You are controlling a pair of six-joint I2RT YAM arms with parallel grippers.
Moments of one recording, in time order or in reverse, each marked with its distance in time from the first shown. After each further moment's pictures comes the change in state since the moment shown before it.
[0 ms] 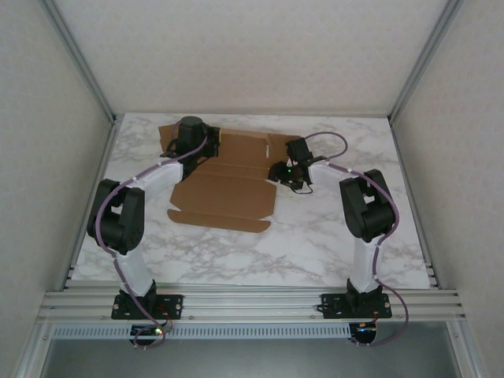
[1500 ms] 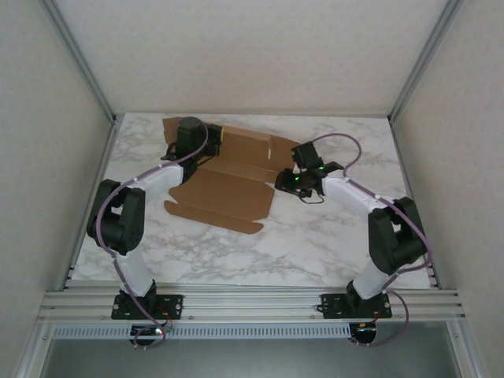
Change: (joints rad) left arm -0.001 -0.004 -0.040 0.109 0.039 0.063; right arm 0.074 -0.321 -0.152 -0.192 0.063 -0.017
